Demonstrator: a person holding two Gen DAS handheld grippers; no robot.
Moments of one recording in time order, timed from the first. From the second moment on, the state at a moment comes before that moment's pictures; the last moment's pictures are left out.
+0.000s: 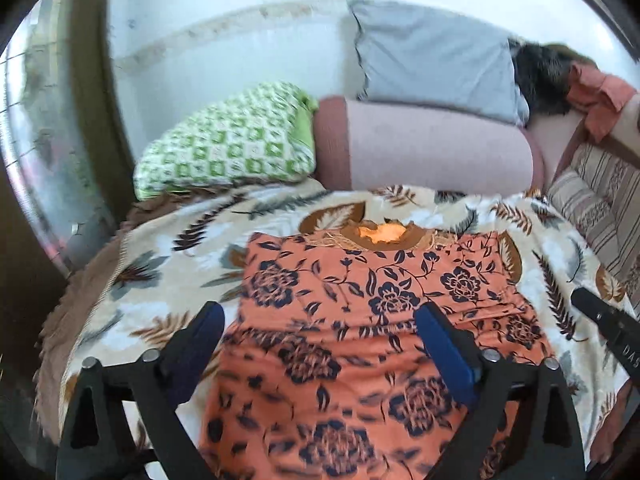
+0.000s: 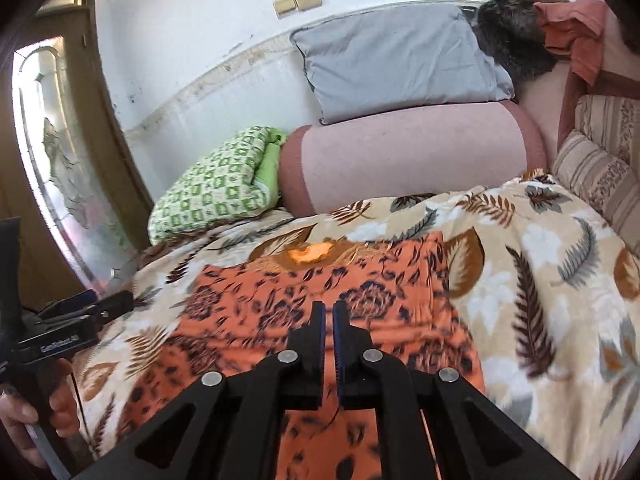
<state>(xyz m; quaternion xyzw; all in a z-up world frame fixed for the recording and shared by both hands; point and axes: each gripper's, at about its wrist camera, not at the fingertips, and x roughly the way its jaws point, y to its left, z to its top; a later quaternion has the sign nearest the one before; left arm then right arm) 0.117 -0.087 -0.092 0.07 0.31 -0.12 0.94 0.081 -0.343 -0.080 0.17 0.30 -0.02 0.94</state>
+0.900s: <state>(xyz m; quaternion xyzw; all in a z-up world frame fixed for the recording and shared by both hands) 0.022 -0.011 -0.077 0.05 0.33 -0.04 0.94 -0.037 -0.339 -0.043 0.19 0.30 -0.04 0.93</state>
